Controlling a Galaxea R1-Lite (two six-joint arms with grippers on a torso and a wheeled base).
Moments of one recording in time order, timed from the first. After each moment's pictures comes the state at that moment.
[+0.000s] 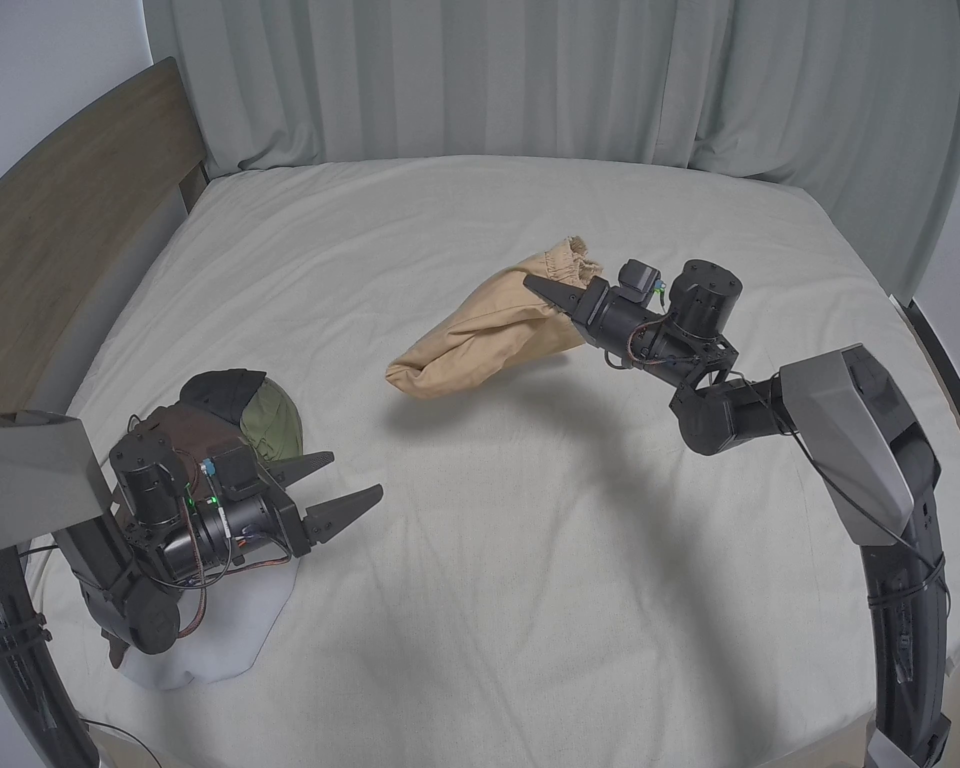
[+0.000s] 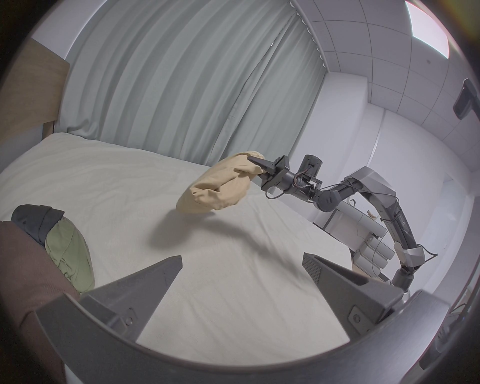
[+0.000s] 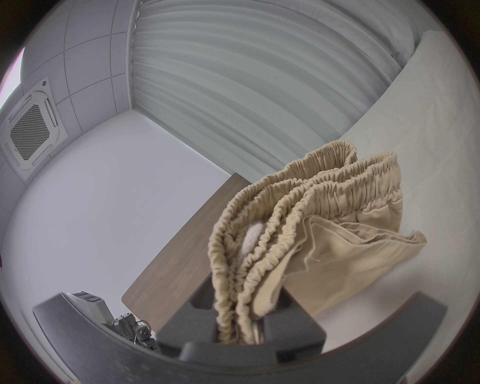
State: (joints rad) left arm -0.18 2.07 -0.43 -1.55 -0.67 -0.15; right arm 0.36 2.48 -1.79 -0.96 0.59 0.79
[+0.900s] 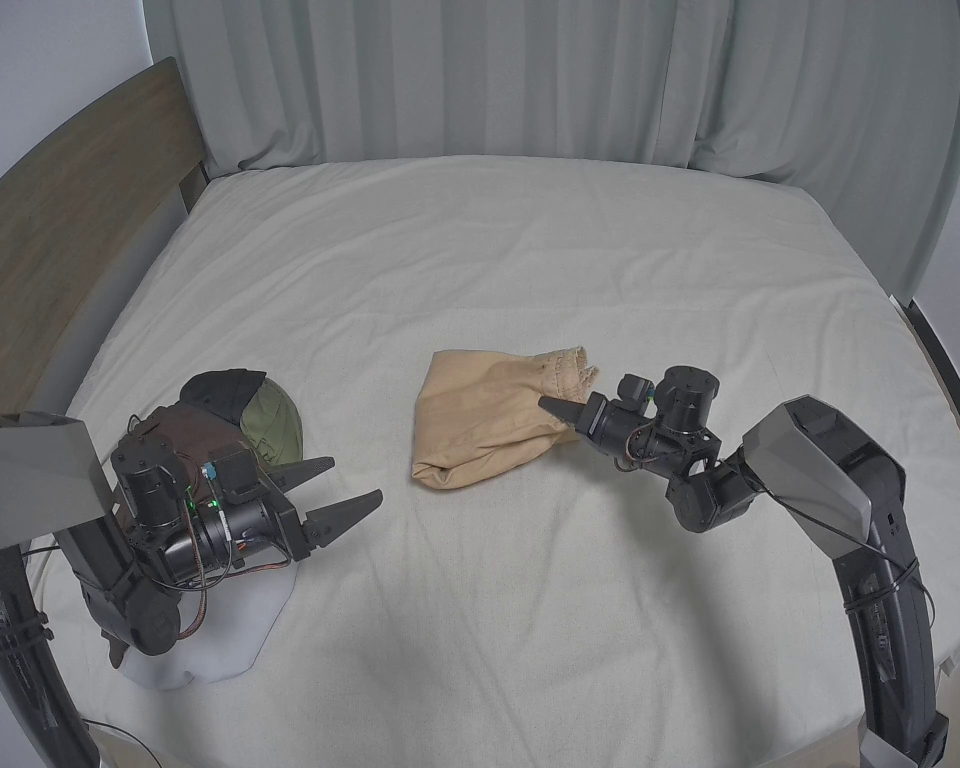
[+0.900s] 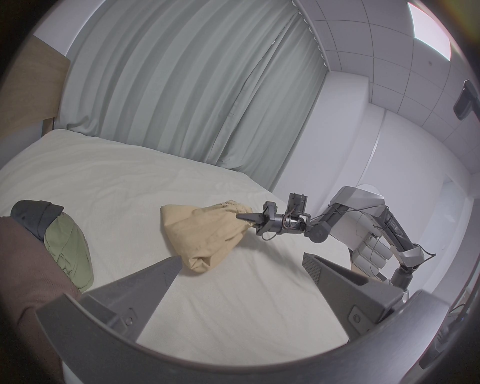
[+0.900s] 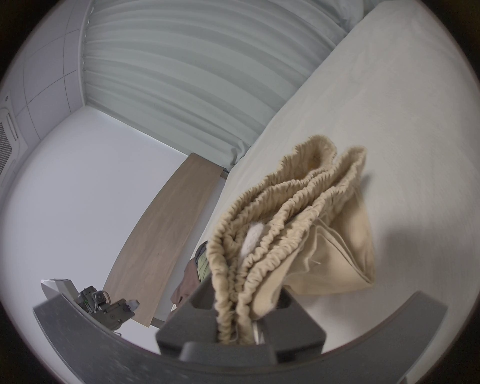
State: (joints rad) left arm -0.17 2.08 -0.43 -1.55 -0.68 -0.15; right arm 0.32 2.64 -1.57 -1.04 0.55 0.77
